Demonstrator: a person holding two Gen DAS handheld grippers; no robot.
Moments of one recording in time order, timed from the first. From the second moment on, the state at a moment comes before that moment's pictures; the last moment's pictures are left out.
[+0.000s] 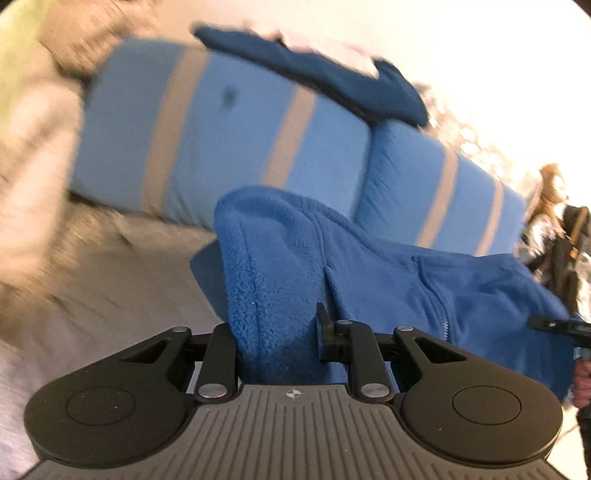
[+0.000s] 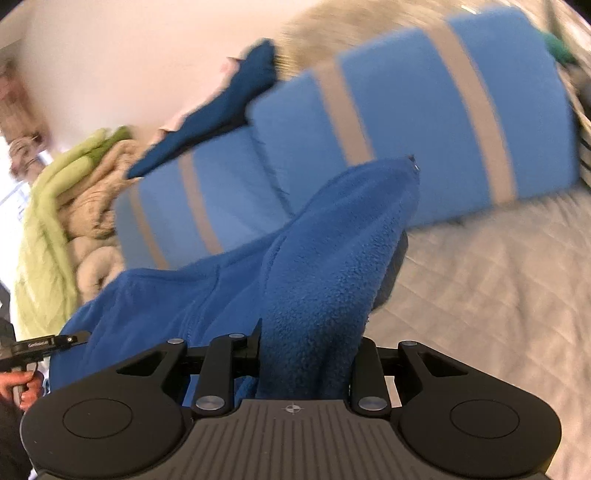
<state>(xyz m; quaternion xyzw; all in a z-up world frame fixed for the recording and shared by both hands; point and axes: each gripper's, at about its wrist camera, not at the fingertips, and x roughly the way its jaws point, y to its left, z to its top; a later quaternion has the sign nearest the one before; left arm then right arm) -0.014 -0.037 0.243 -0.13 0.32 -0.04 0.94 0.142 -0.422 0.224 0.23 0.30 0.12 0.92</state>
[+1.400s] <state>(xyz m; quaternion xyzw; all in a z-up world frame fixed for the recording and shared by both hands) -0.037 -0.040 0.163 -0.02 0.31 0.12 0.94 0.096 -0.441 0.183 0.00 0.29 -0.12 0.95</state>
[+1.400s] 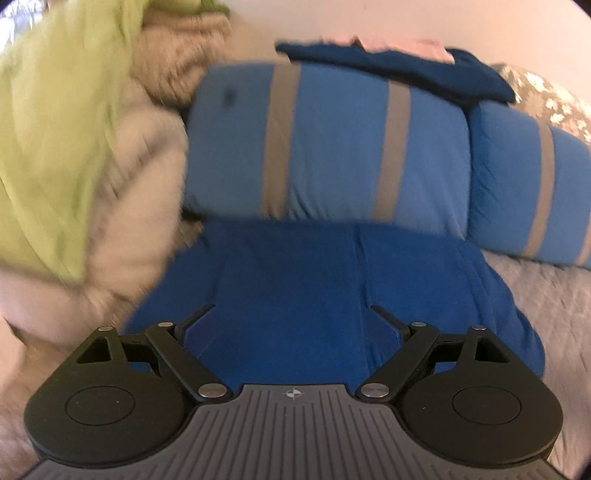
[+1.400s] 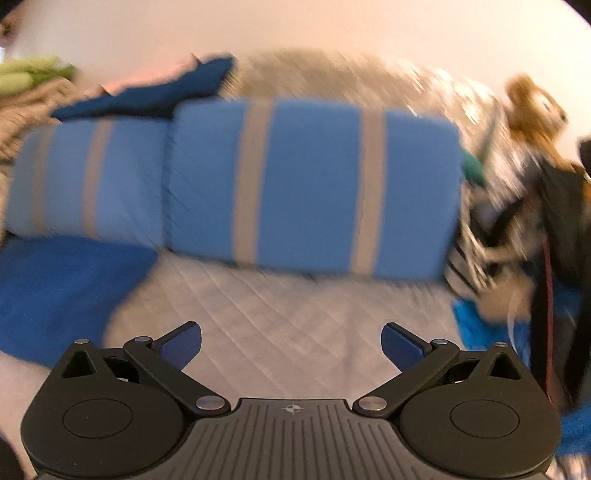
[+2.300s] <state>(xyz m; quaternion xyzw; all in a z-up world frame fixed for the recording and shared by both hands) -0.082 -0.025 0.023 -0.02 0.36 0.11 0.92 0.003 -0.519 0.025 0.06 0.33 -0.24 0.91</state>
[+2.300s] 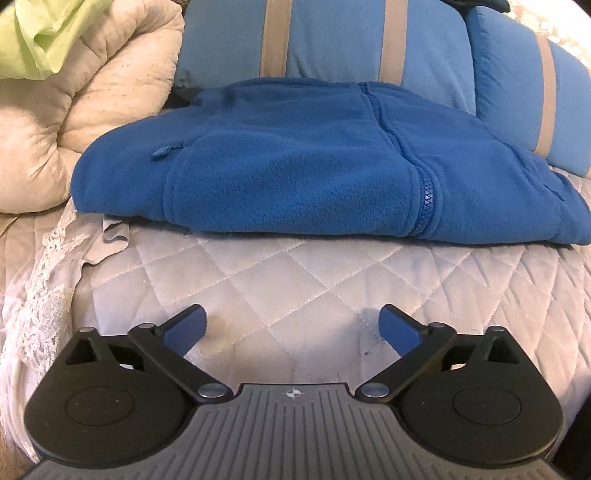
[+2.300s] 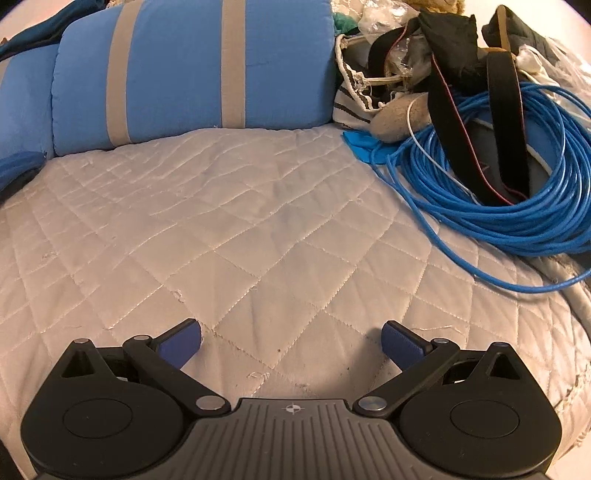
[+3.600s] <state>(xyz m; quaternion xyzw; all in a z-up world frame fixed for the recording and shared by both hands) -0.005 -0.007 0.009 -0.03 0.32 0.12 0.94 0.088 -0.612 0.023 0.11 0.32 -0.26 0.90</state>
